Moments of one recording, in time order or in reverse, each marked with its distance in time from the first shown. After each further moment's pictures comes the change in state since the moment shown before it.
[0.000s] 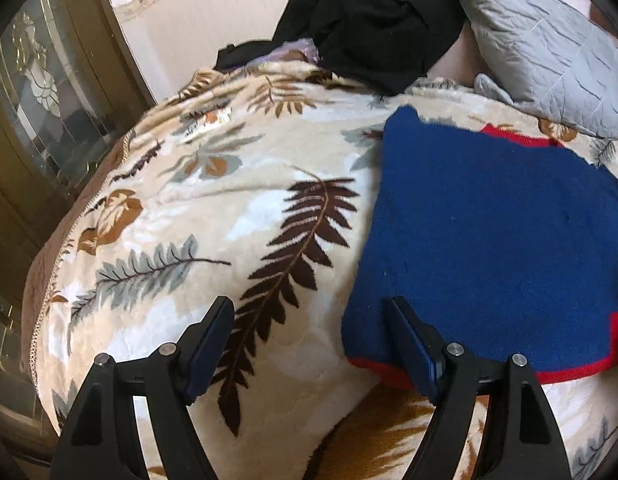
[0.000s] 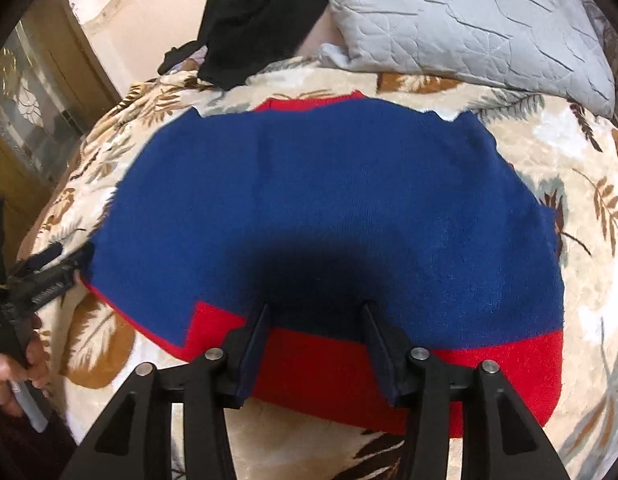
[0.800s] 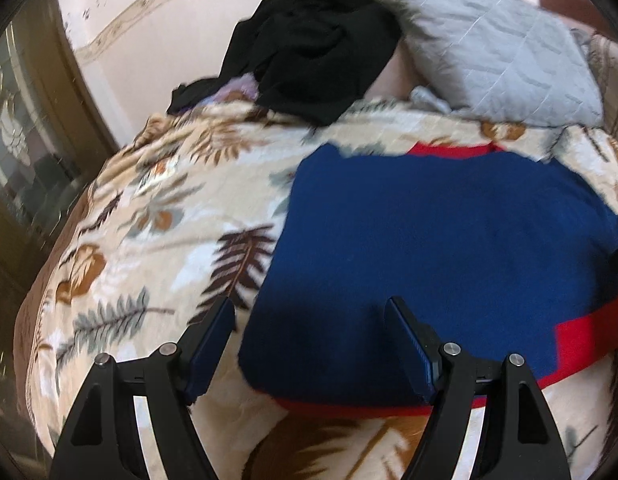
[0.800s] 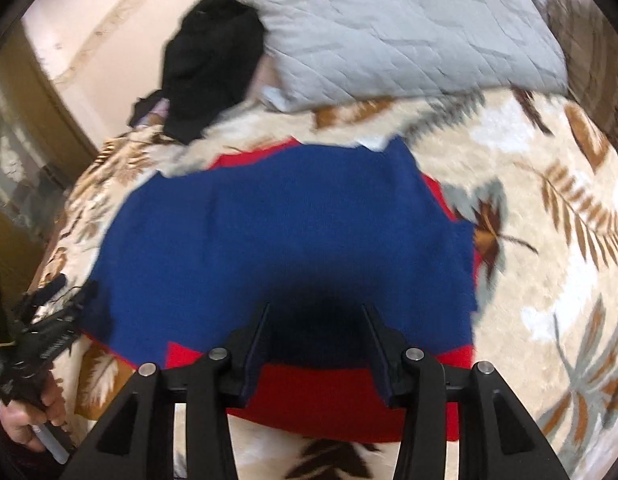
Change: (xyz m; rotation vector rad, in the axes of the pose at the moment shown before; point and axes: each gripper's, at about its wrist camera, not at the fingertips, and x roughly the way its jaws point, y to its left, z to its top) left arm -0.012 -0.048 0.014 0.111 -0.058 -0.083; right arm -0.034 -0.039 0.009 0.120 -0.101 -0.035
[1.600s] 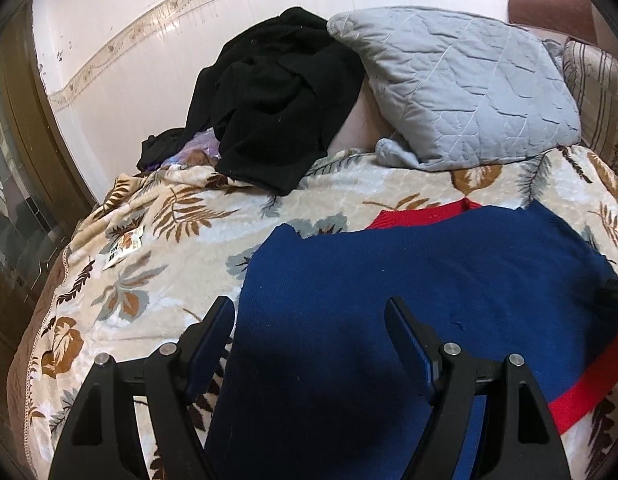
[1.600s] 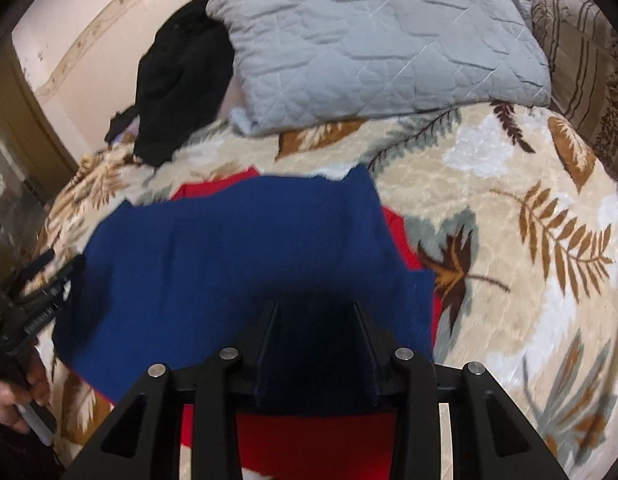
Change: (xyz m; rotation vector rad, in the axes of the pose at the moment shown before) left arm -0.005 -0.030 0.058 0.079 -0.165 -0.076; right arm 0.015 -0.027 0.027 0.031 -0.002 -0.086
